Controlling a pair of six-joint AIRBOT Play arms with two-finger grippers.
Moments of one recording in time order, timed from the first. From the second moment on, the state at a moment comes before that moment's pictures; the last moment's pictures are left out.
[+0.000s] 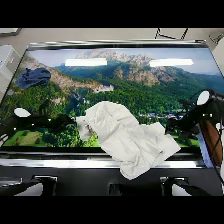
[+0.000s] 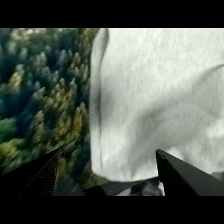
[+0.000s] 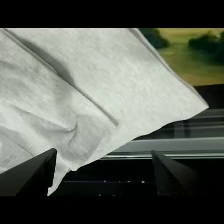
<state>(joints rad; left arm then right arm) 0.09 -1.30 0.77 0.79 -1.07 -1.38 -0.17 -1.28 1.05 -1.40 1.63 1.61</state>
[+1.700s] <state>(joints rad) 0.18 -0.86 1.44 0.75 -0.70 -1.26 -0.20 -1.02 1.80 -1.12 1.08 1.50</state>
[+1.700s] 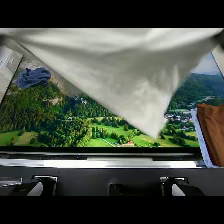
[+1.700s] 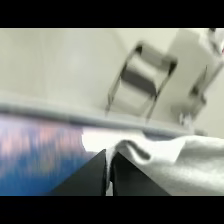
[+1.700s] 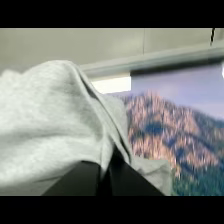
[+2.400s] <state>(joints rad) 0.22 -0.66 1.62 0.77 -0.54 -1.26 -0.20 -0.90 1.94 -1.09 0.61 1.50</state>
